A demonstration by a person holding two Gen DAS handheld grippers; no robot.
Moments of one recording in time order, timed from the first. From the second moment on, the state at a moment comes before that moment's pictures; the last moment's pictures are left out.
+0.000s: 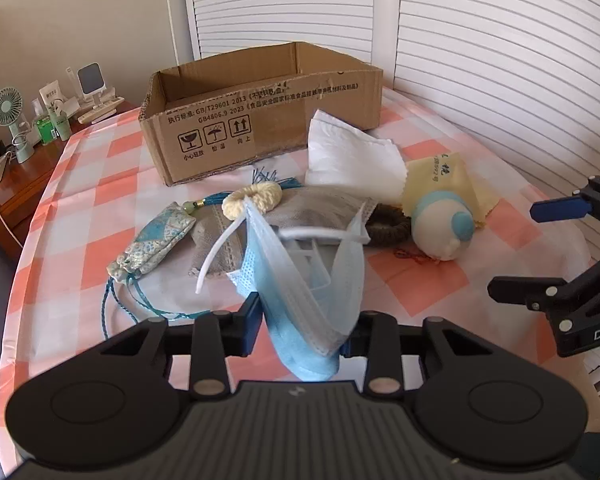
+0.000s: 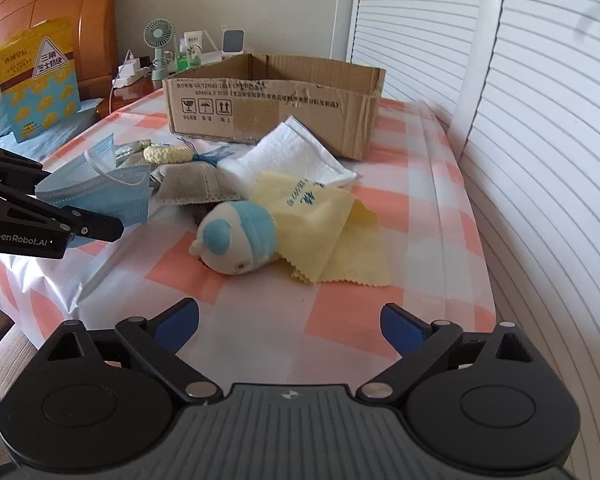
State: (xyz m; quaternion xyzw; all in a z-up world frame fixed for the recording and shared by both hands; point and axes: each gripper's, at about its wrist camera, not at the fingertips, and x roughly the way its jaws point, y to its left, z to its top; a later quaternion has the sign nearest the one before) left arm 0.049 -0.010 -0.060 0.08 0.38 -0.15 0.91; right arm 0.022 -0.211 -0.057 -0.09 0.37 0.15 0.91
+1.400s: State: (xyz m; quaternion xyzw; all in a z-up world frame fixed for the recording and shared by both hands) left arm 0.076 0.024 0.009 0.10 0.36 -0.22 0.90; right arm 0.066 -0.175 0.004 -0.10 0.33 0.19 0.92
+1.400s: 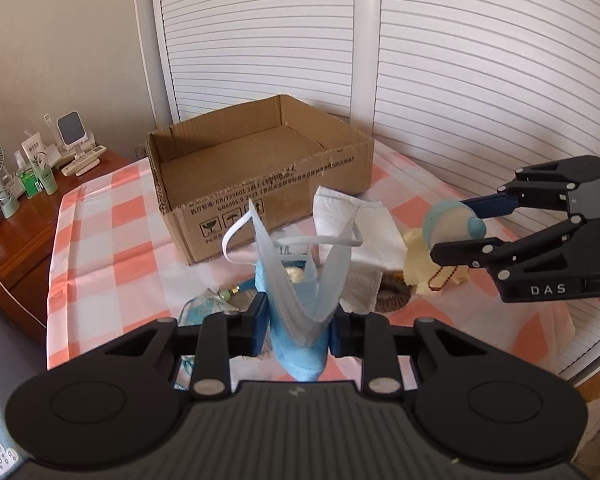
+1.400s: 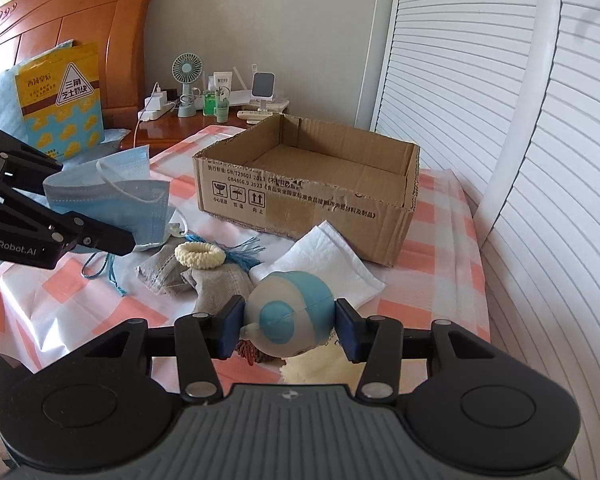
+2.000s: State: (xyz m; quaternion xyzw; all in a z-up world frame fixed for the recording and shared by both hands) left arm 0.281 -0.005 0.036 0.13 0.35 -0.18 0.91; right arm 0.104 -0.195 0.018 -0.07 0.32 0.16 0.93
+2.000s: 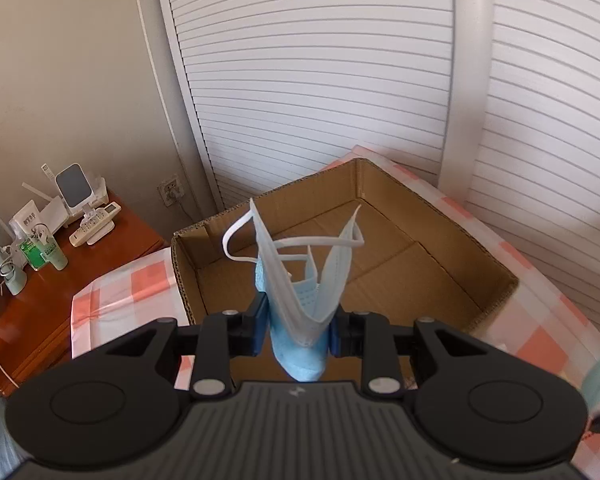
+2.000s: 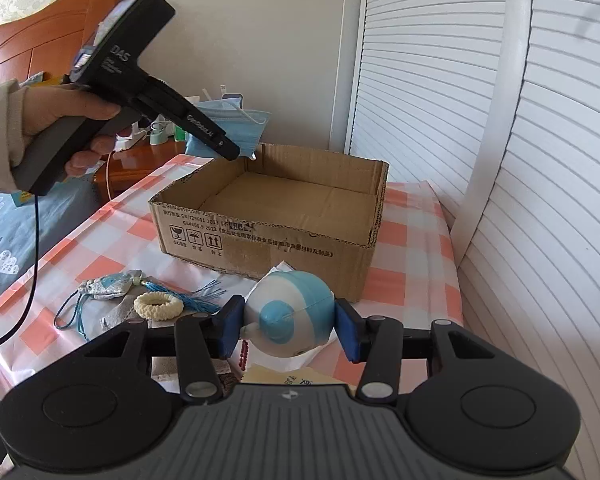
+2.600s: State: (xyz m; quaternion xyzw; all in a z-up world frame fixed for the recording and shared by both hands) left arm 0.304 0.005 0.025 0.13 0.33 -0.12 0.93; right arm 0.115 -0.191 0.021 -0.08 0.33 0.15 0.93
